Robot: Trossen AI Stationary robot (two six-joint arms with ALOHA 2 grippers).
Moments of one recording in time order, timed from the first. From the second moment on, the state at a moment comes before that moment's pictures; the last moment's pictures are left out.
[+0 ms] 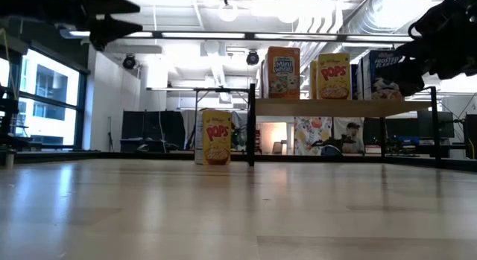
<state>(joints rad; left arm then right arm) 0.03 0.35 0.29 0.08 -0.27 -0.16 0.12 0.06 0.05 -0.07 0.06 0.20</state>
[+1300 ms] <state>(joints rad) 0.23 1.04 1.01 -0.43 -0.38 -0.28 0.12 0.06 0.05 -0.09 0.08 0.23</state>
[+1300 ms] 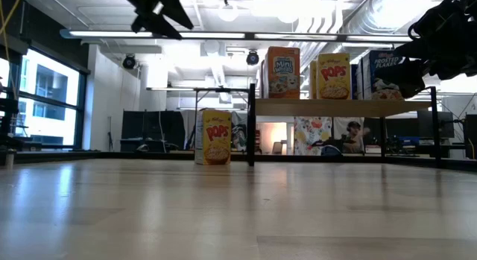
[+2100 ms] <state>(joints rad) 0.42 1.43 1.08 -0.44 -0.20 -0.23 0.12 0.06 0.05 -0.09 0.07 0.23</state>
